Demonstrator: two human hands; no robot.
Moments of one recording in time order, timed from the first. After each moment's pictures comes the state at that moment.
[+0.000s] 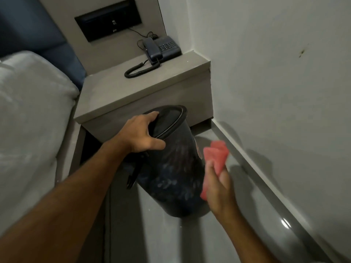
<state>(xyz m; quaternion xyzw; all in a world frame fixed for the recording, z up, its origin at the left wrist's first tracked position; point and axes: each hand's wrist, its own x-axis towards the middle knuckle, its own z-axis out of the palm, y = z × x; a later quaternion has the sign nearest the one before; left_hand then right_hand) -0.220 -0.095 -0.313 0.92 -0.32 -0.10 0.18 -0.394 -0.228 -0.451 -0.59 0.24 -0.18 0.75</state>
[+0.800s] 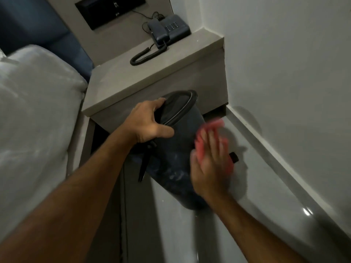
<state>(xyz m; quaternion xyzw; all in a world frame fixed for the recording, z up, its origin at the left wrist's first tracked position) -0.224 -0.102 -0.312 0.93 -0.29 -0.09 0.22 -0.336 -0.196 -0.493 -0.84 0.17 -0.30 0.41</state>
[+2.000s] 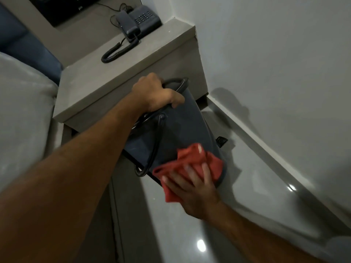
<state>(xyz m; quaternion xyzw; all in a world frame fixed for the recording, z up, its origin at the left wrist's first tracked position) -0.207 -0.189 -0.308 0.95 -0.23 -0.12 0.14 -0.377 -0.187 -0.593 -0.94 -0.07 -0.33 0.04</state>
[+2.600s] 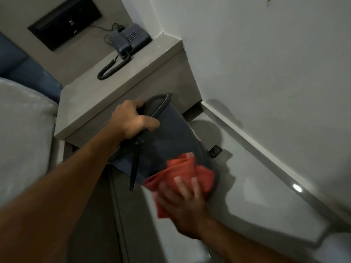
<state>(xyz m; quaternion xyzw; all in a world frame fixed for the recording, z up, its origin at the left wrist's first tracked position) -0.220 -0.154 -0.303 0.95 -0.23 -0.11 0.16 -0.385 -0.153 -0.580 -0.95 -0.07 -0.29 0.08</state>
